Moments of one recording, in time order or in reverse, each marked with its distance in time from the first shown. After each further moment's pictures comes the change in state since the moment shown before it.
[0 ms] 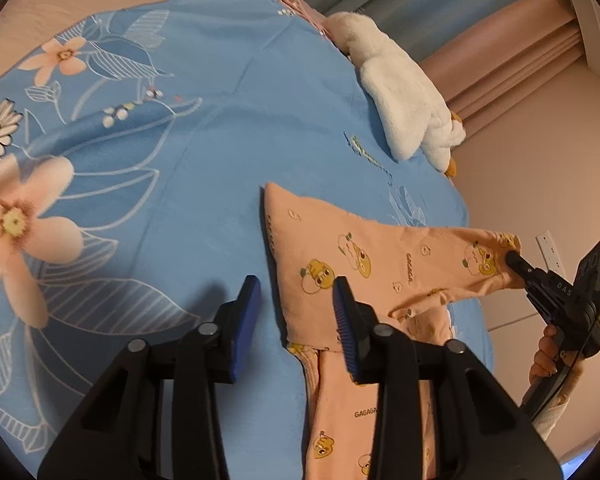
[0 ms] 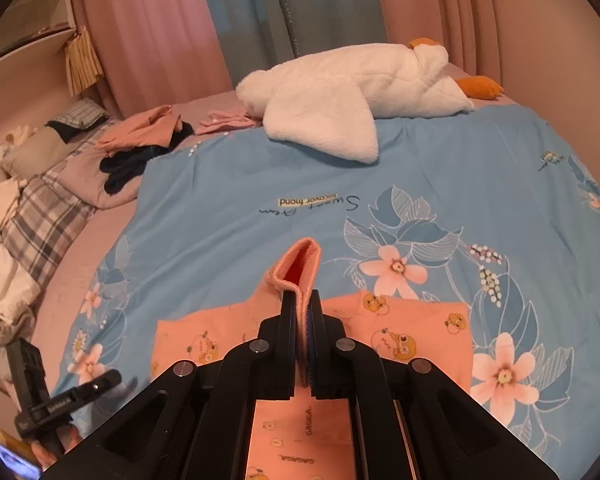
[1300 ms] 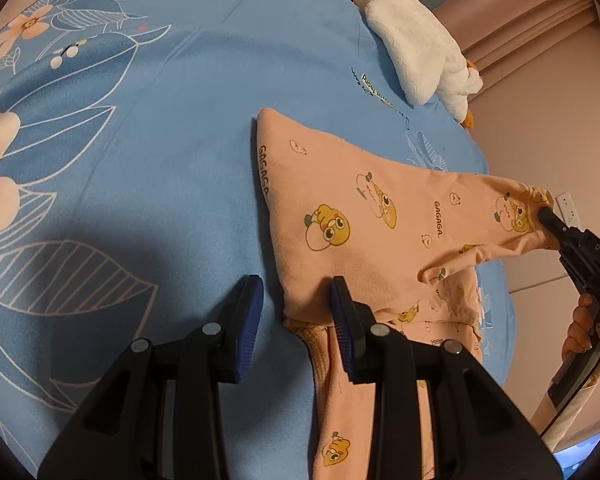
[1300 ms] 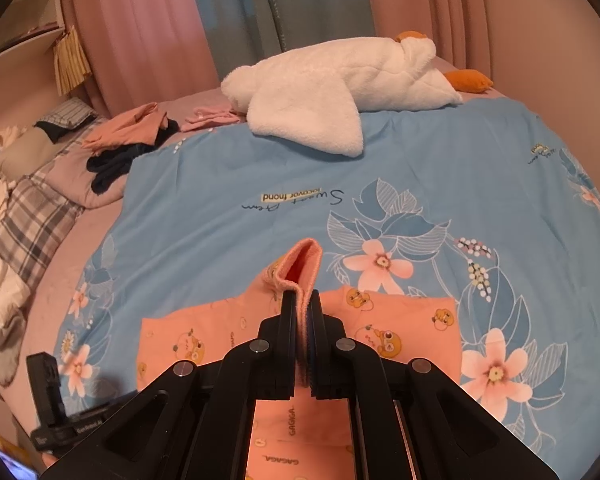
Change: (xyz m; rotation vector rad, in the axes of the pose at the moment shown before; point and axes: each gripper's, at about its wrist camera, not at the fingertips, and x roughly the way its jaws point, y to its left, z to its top) left arm 0.047 -0.009 -0.013 0.040 0.151 0.066; right arm 0.005 -0.009 -0.002 0.014 0.007 -0.038
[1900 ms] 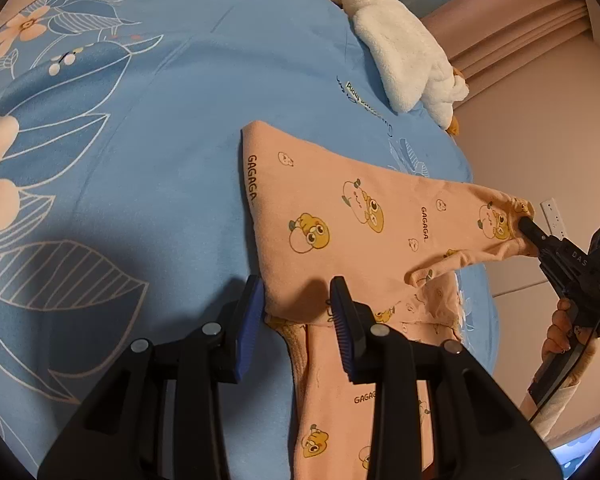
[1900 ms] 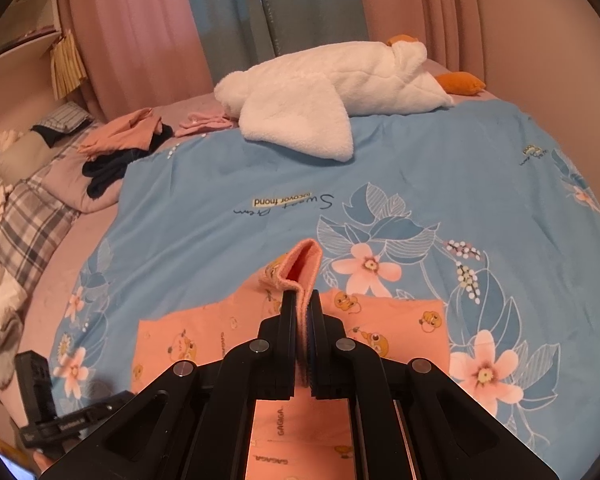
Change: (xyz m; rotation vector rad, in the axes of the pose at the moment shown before) left arm -0.013 0.002 0.000 -0.003 -0.015 -0.054; right arm -0.003 -0.009 0.000 0.010 -0.014 -0.019
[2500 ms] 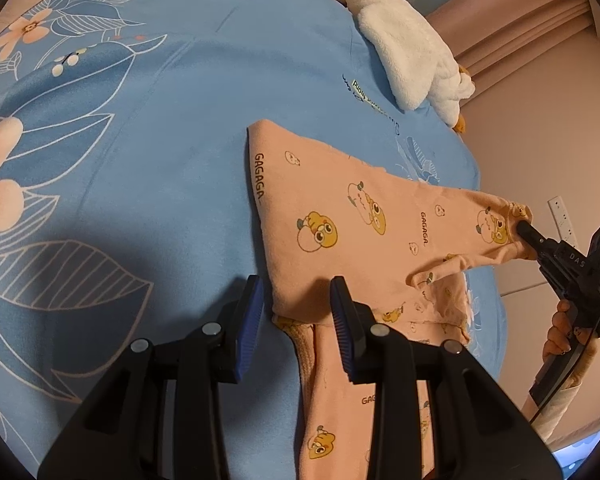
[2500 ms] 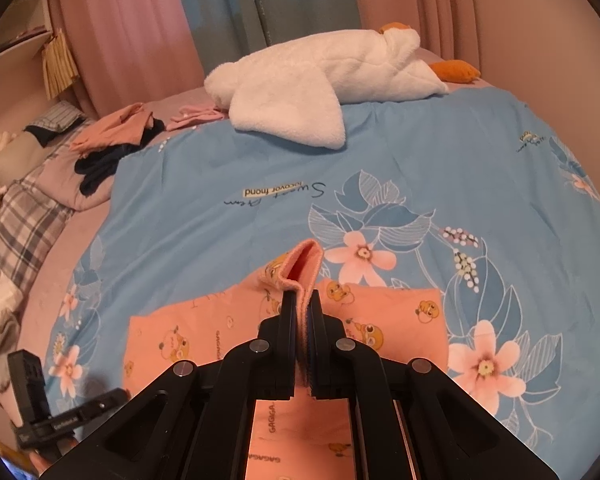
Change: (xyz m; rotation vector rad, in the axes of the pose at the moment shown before) left arm 0.003 -0.005 0.000 0.008 0.007 0.037; right arm 0.009 -0.007 -0.005 0.018 0.030 -0.011
